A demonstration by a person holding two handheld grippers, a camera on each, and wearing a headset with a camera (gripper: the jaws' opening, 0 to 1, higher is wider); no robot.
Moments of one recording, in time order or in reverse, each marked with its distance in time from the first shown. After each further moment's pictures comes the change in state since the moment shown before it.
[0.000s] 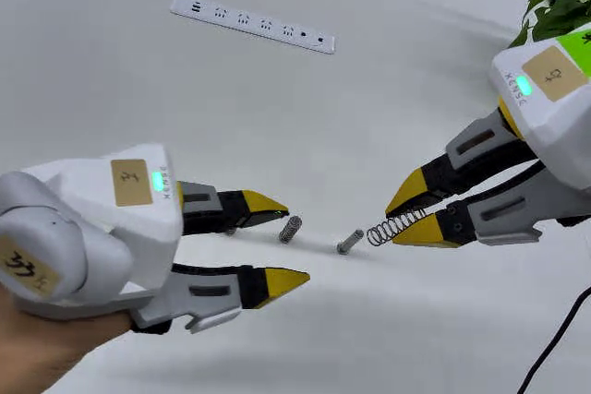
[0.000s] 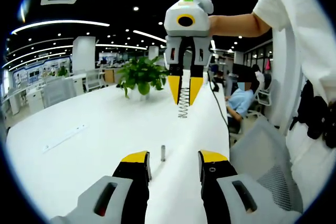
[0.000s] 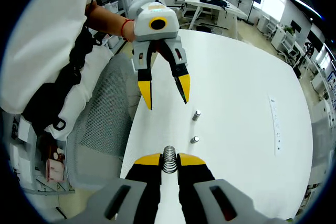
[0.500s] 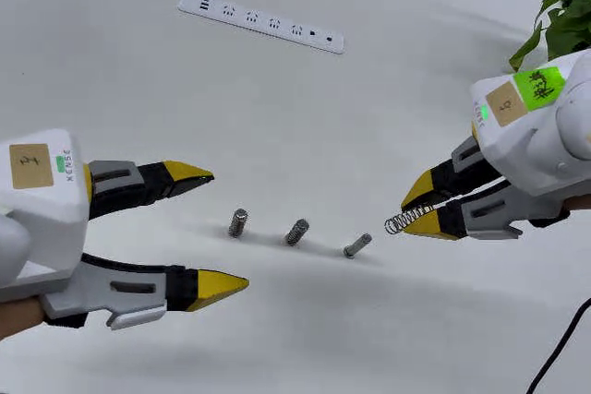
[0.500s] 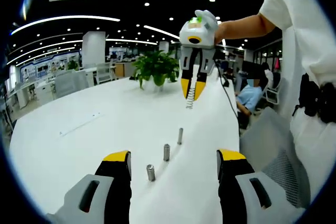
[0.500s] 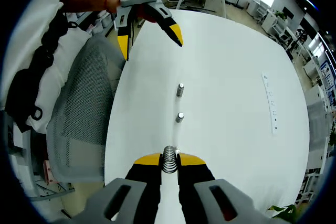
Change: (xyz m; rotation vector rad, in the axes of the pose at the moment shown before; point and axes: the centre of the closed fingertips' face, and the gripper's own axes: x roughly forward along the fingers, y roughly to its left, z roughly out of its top) left arm -0.035 0.037 -0.031 -0.028 0.035 0.074; right arm 0.031 -0.034 -0.049 0.061 0.132 -0.075
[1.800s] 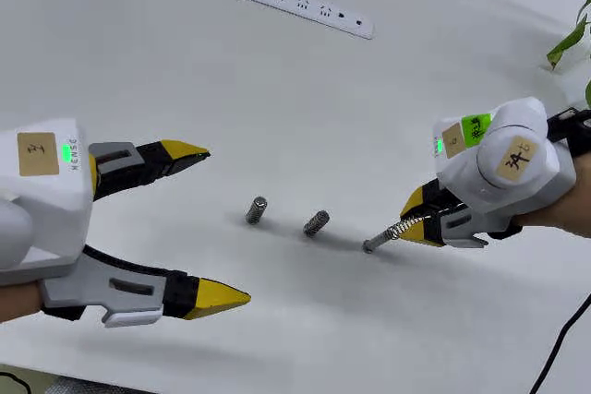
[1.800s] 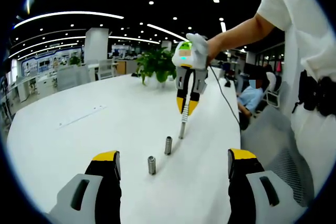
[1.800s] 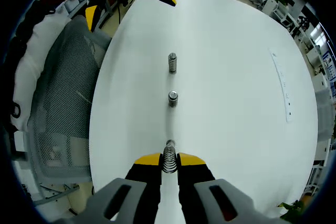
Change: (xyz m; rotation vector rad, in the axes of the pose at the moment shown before) left arm 0.000 0.005 -0.016 -0.038 -0.001 0.003; right arm 0.060 -0.012 -0.030 0.049 0.096 0.030
